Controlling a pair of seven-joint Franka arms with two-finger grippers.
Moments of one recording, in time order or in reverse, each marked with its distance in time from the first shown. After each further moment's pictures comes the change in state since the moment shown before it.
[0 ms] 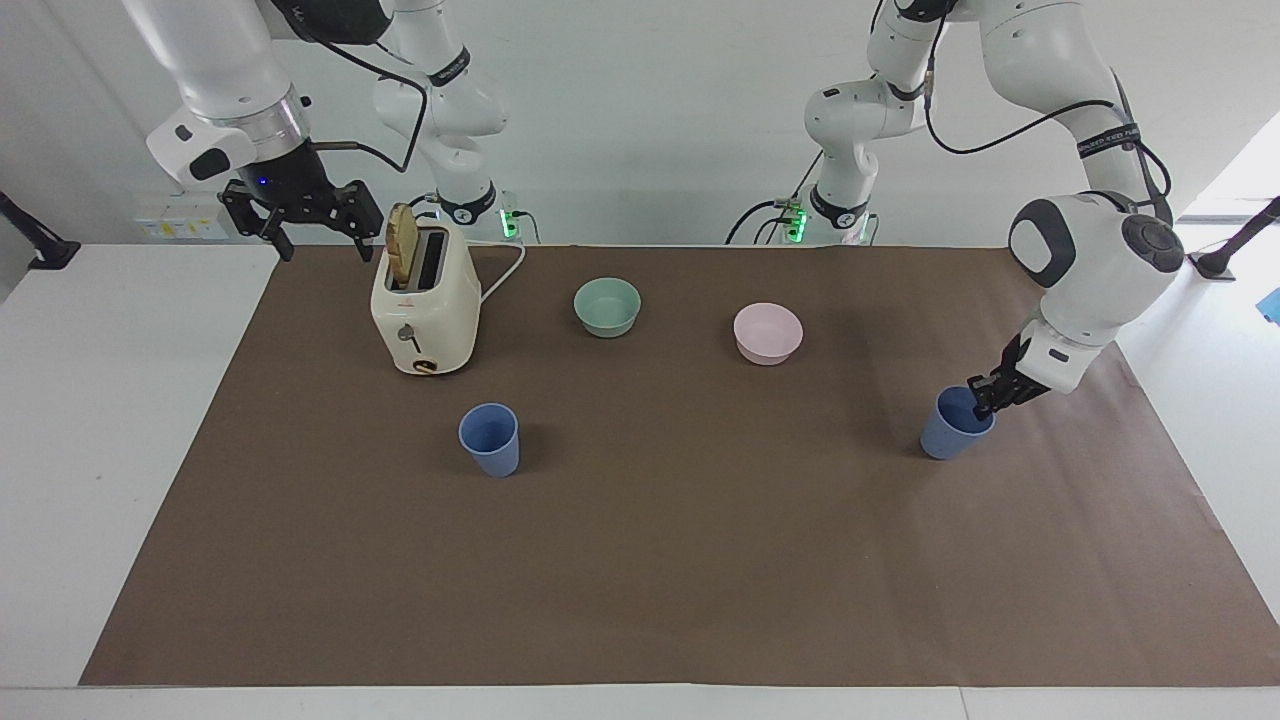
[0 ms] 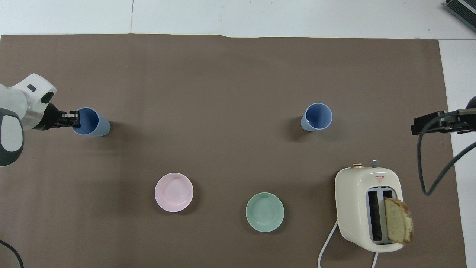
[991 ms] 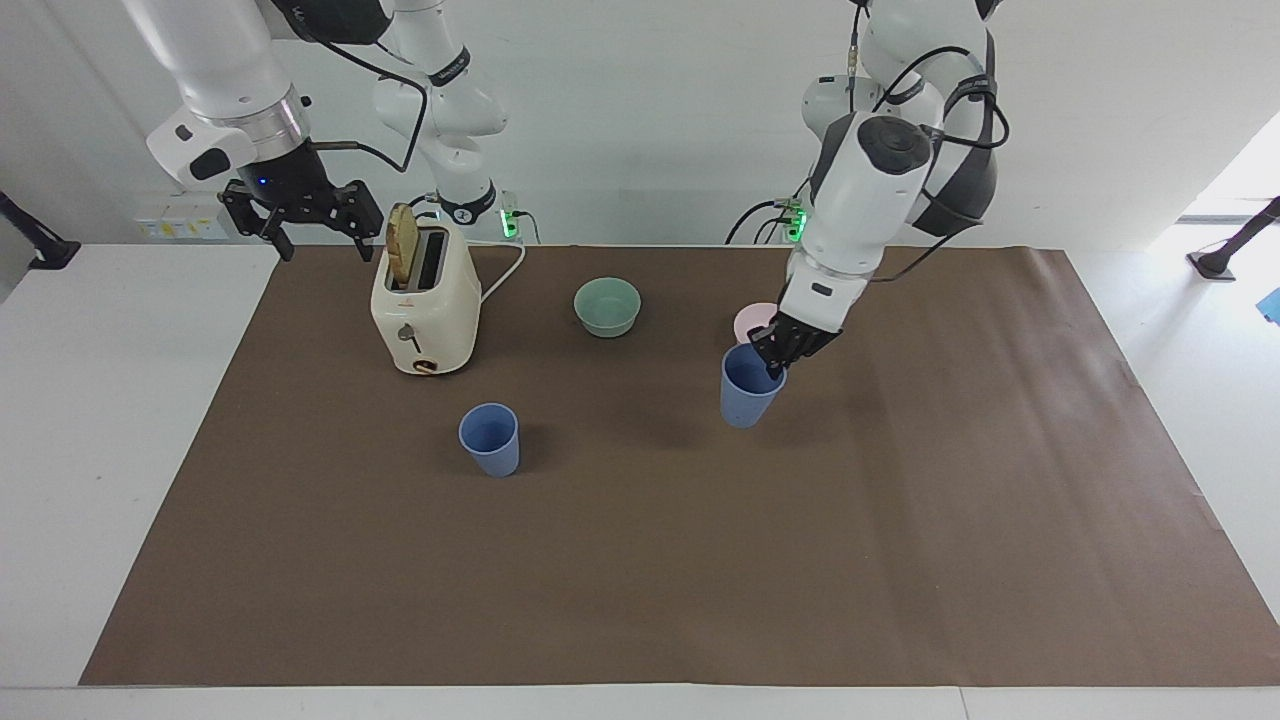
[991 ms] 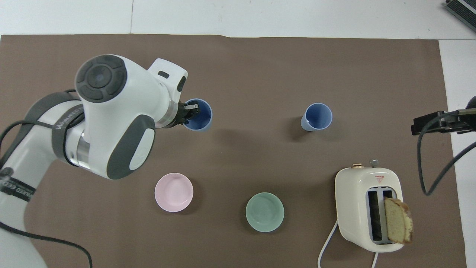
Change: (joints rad) left arm -0.501 0.034 -0.062 0.234 0.023 -0.149 -0.729; right arm 0.000 0.000 0.000 0.000 0.000 0.000 0.000
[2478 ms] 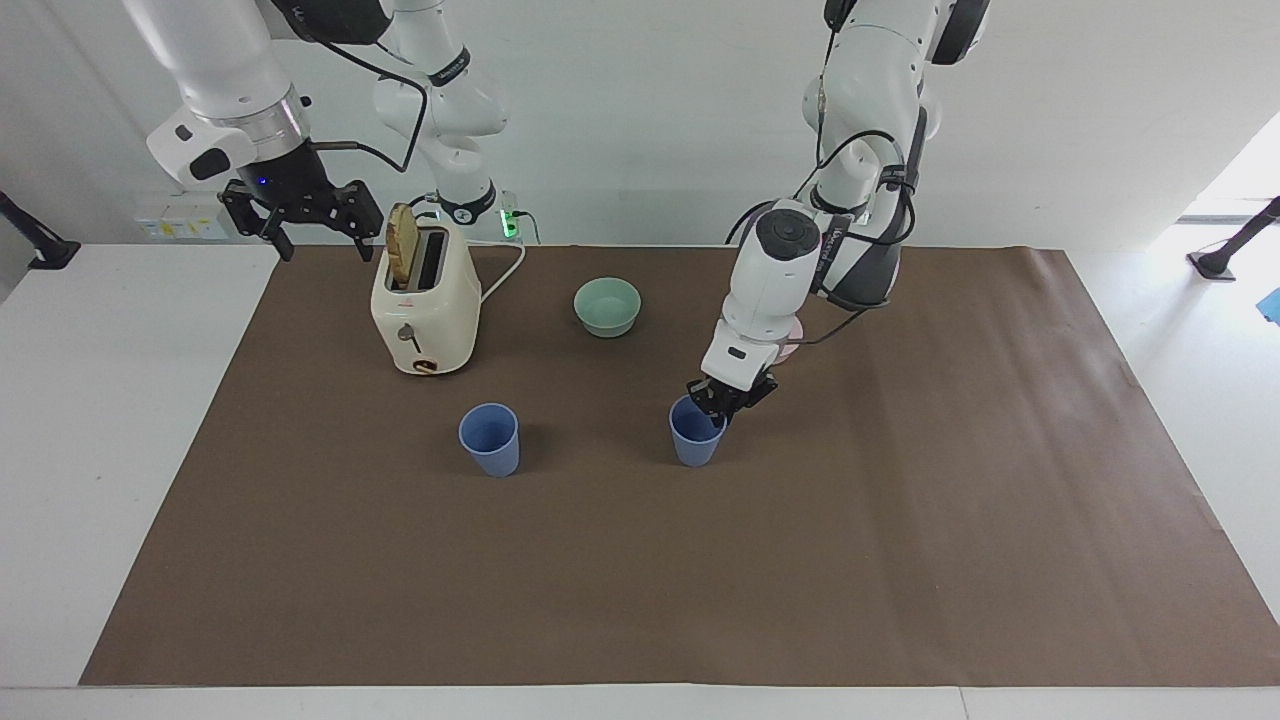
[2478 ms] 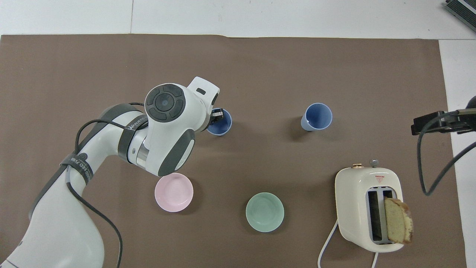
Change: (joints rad) left arm -0.073 0.132 0.017 -0.054 0.058 0.241 -0.035; right arm 0.000 0.000 0.000 0.000 0.000 0.000 0.000
